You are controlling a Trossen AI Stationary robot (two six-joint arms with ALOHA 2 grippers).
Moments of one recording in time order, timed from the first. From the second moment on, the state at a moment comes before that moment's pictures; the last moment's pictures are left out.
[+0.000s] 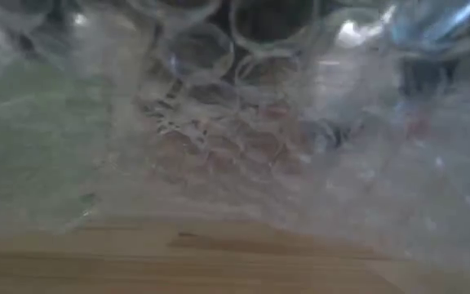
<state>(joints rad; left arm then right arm) -0.59 1.65 1.21 -0.95 -0.38 -1.04 0.36 2.03 1.34 0.03 0.13 0.22</state>
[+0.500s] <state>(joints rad) -0.59 1.65 1.21 -0.95 -0.38 -1.03 0.38 1.95 1.42 -0.20 0.22 0.19</state>
